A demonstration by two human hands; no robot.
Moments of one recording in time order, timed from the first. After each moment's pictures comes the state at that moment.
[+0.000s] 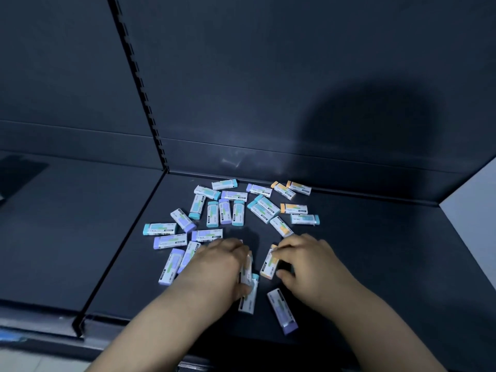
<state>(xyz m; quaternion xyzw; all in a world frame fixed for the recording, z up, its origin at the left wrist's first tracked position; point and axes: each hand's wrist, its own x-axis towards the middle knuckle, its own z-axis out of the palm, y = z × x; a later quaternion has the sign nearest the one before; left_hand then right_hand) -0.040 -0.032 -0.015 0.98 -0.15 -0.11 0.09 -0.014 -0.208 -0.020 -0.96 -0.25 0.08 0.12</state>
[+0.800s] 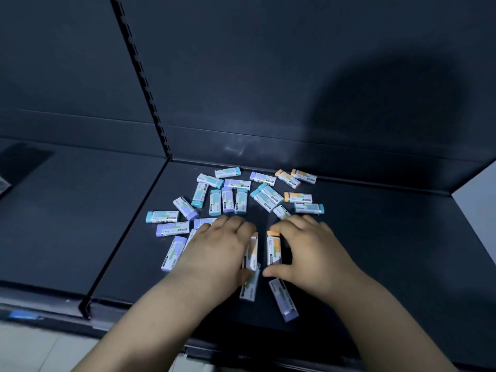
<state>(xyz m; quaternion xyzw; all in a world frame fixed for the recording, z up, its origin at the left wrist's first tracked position) -0.041 -0.034 -0.010 0.99 -0.15 -0.02 0.06 -0.012 -0.202 -0.012 -0.96 -0.26 0.05 0.13</state>
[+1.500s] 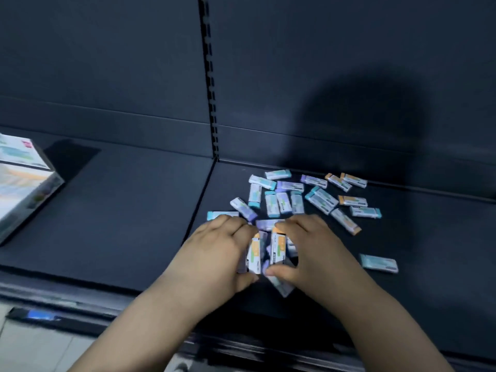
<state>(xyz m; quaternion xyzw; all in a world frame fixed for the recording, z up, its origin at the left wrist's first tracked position) -0.063 0.086 -0.023 0.97 -0.19 0.08 0.10 -0.037 -0.096 -0.006 -0.95 -0.26 0.03 0.16</state>
